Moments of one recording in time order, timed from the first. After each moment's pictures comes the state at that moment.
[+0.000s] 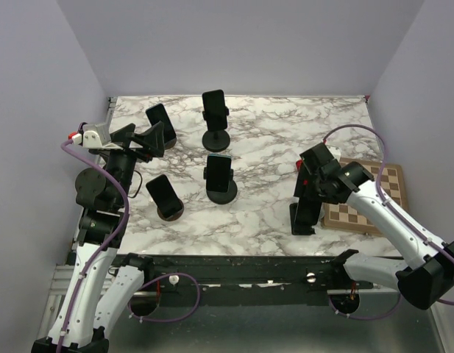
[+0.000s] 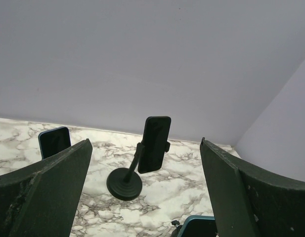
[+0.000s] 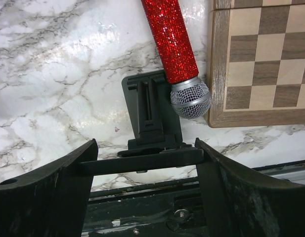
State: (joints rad) left arm -0.21 0.65 0.87 0.06 -0.03 -0.41; right arm 0.54 1.15 1.05 -1.05 0.34 0.69
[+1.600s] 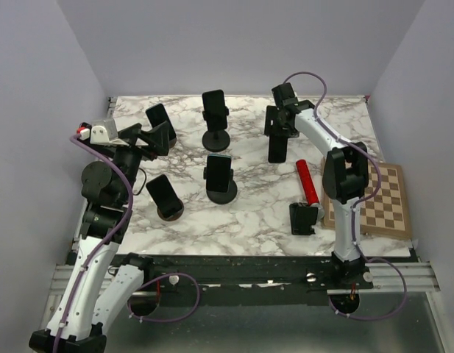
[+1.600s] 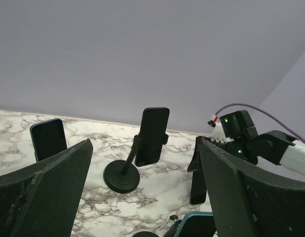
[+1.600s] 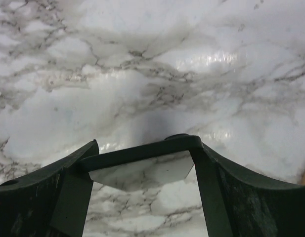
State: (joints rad) left arm -0.23 0.68 0.87 0.07 -0.03 -0.41; right arm 0.35 2.17 1.91 -0.74 0.21 0.36
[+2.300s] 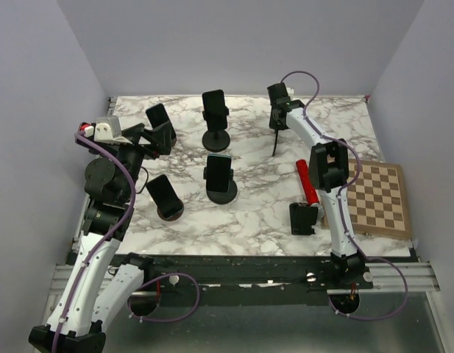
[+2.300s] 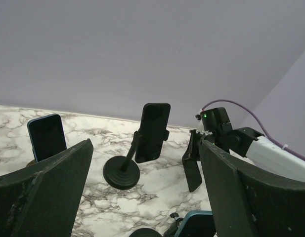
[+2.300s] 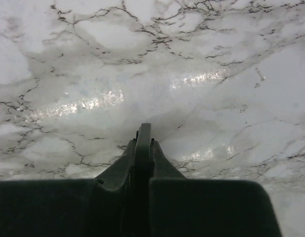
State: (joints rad) left arm -0.24 0.71 0.87 0.07 -0.03 -0.40; right arm 0.31 2.51 2.27 -0.67 0.31 0.37
